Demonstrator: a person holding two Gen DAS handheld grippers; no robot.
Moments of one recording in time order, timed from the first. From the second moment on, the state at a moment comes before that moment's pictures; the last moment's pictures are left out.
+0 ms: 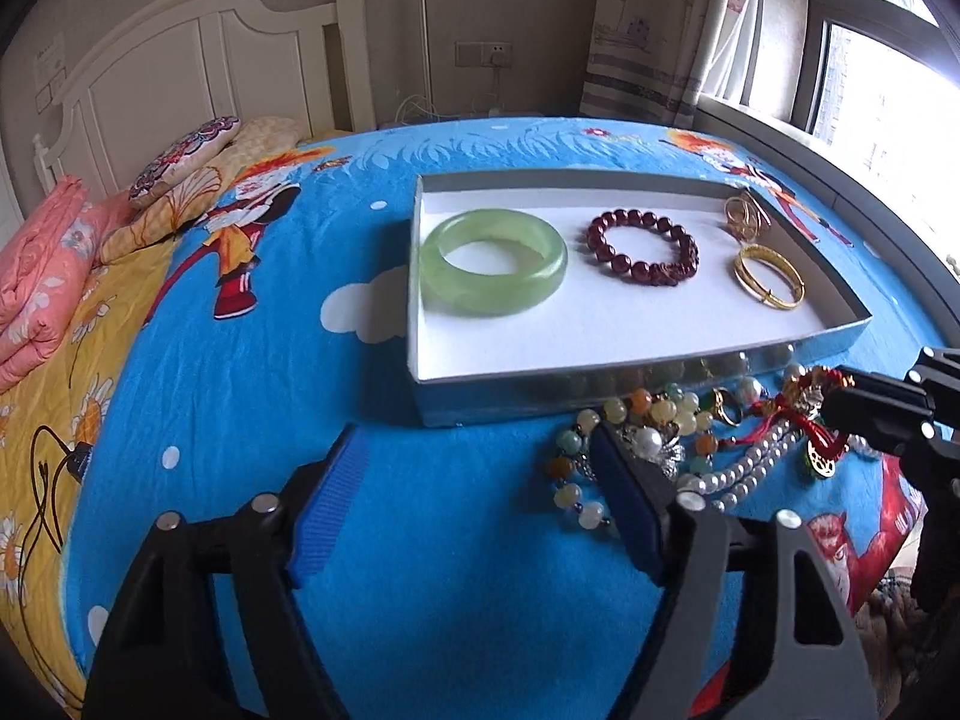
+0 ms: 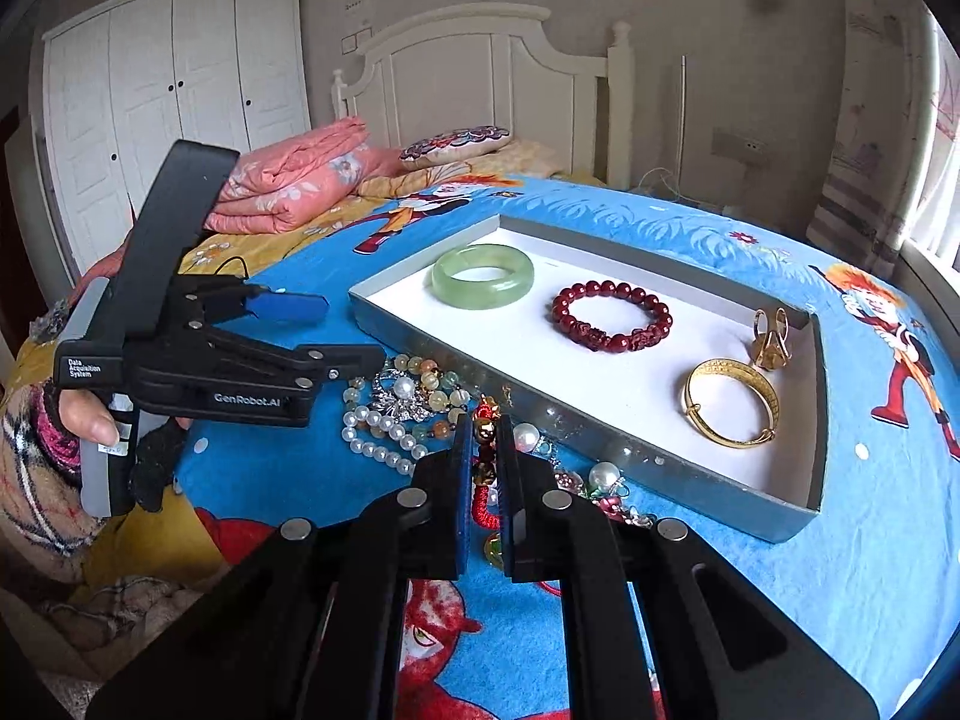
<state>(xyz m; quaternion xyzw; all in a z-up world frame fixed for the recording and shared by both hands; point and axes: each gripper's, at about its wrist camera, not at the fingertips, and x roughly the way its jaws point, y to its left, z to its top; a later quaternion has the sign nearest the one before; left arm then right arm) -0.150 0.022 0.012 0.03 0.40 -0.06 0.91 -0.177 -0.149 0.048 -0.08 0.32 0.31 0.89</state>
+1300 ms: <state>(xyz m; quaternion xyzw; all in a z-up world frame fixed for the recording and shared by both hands) -0.190 -0.012 0.058 0.08 0.31 -0.12 0.94 -0.185 -0.176 0.062 -0.04 0.27 0.31 0.91</state>
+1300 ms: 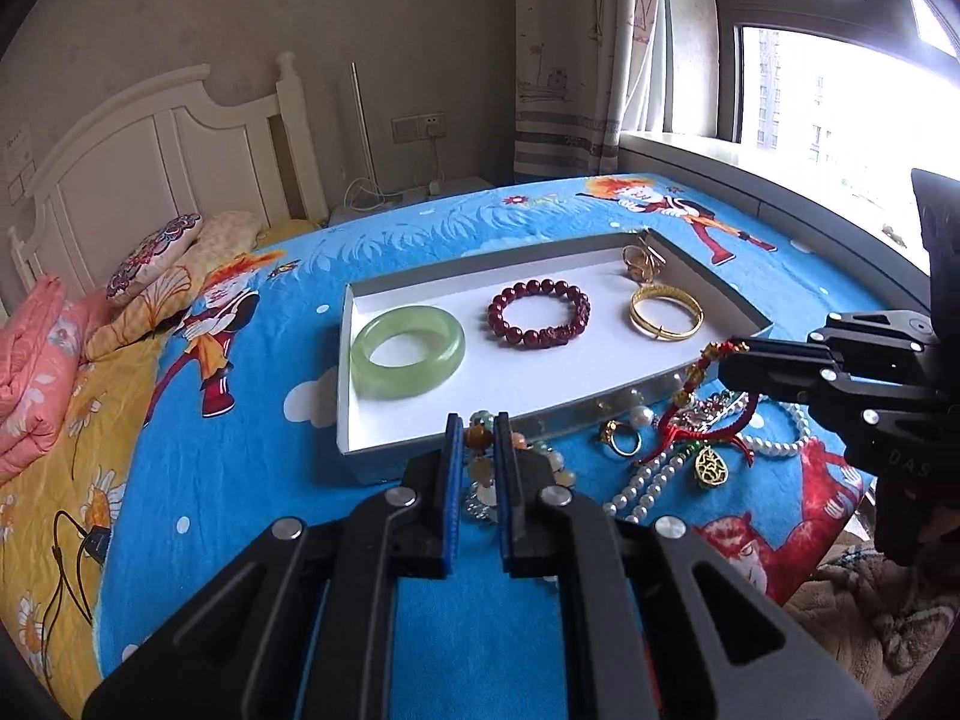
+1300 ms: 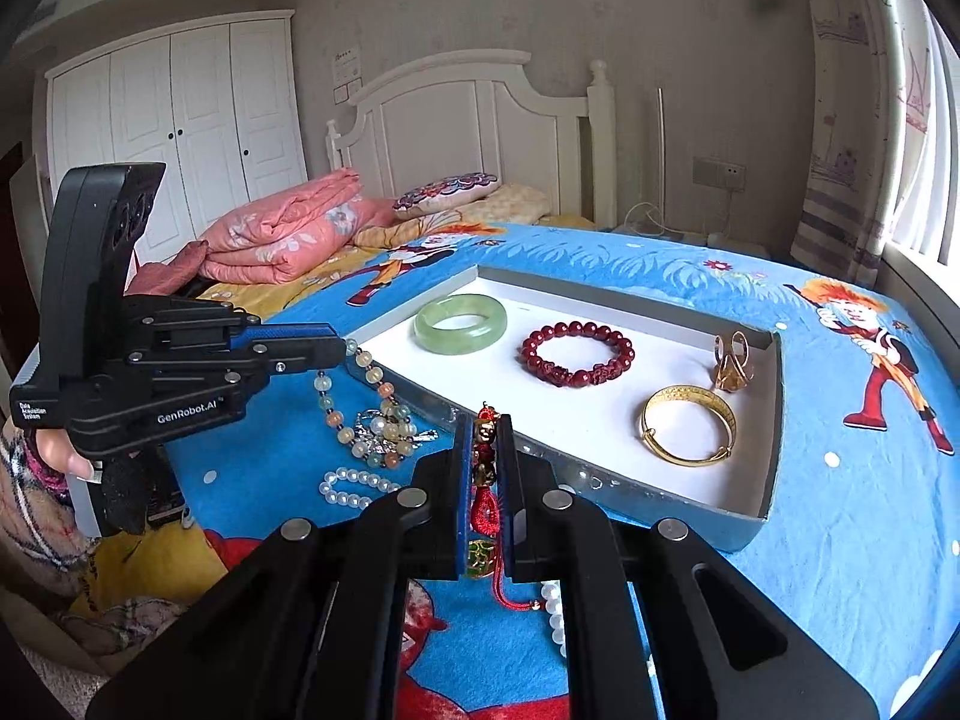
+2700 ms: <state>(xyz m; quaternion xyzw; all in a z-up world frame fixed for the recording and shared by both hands) -0.108 -0.042 0.103 0.07 0.30 -0.16 0.94 -0.133 -0.185 0.083 -0.04 0.24 0.25 0.94</state>
